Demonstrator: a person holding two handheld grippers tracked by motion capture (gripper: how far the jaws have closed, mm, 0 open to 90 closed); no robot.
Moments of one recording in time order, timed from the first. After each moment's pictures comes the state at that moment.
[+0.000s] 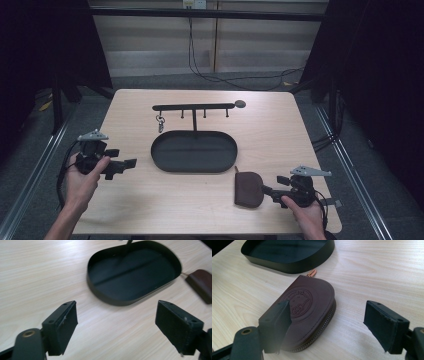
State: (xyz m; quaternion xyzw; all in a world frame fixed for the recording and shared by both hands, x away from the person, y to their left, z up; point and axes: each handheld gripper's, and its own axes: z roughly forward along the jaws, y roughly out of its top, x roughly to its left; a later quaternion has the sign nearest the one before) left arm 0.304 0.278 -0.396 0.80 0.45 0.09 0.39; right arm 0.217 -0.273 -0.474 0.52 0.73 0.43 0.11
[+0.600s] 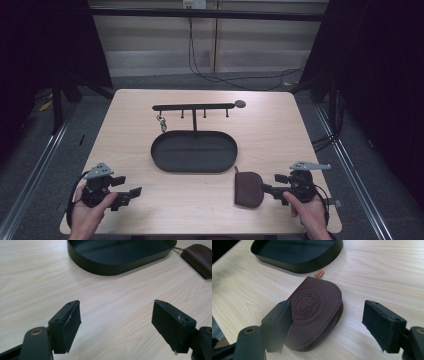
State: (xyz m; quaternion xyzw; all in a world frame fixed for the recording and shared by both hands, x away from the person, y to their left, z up) left arm 0.246 0.264 -0.449 0.81 0.43 0.08 0.40; right arm 0.226 -0.272 -0.462 0.51 0.74 0.42 0.07
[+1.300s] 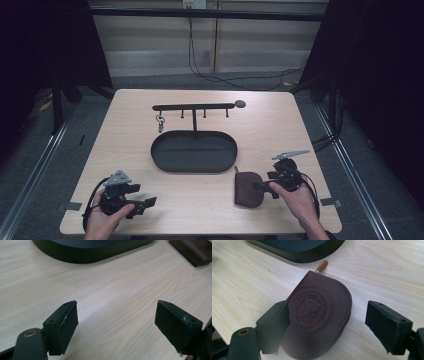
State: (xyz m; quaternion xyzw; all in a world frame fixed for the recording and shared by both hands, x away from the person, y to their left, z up) left arm 0.240 0.238 -0.471 0.82 0.41 0.05 0.40; right arm 0.257 -0.241 -0.451 0.53 0.78 0.33 0.04
